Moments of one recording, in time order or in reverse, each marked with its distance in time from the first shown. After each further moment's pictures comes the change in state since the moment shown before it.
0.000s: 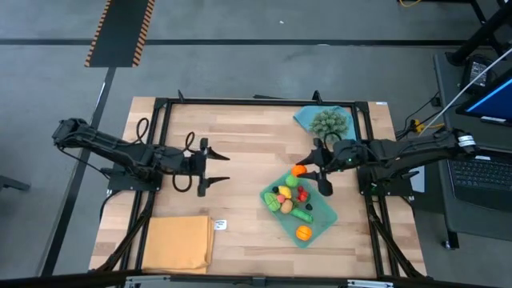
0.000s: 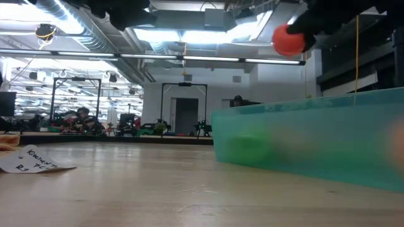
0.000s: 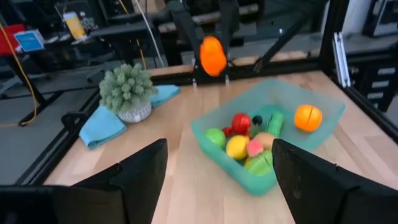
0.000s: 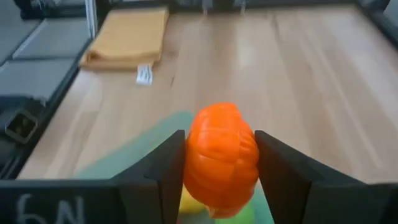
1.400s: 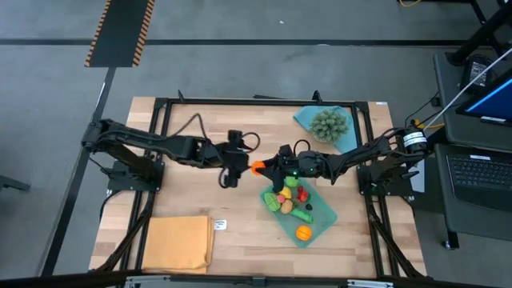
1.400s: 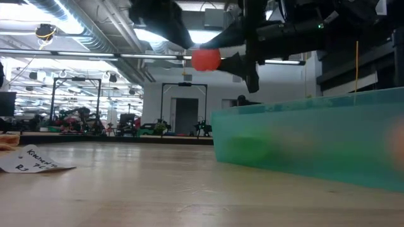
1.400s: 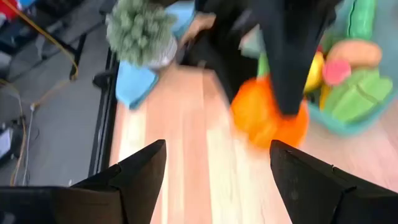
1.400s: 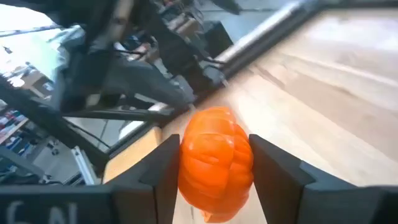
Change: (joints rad) left arm 0.137 0.514 0.560 -0.503 -0.067 0.265; right arm -0.025 0.671 -0.002 1.008 0.150 0.572
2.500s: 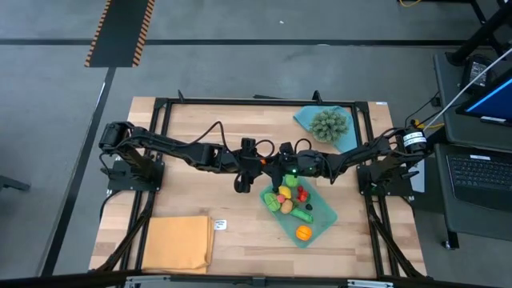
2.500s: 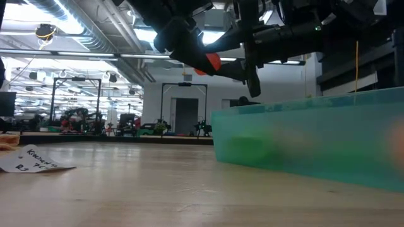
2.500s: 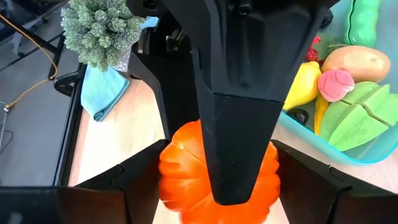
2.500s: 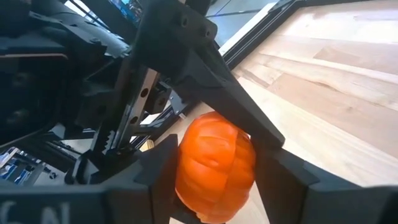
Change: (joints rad) left arm 0.019 0.183 -0.002 0.179 0.058 -0.020; right arm 0.001 0.004 0.002 -0.011 0.046 0.085
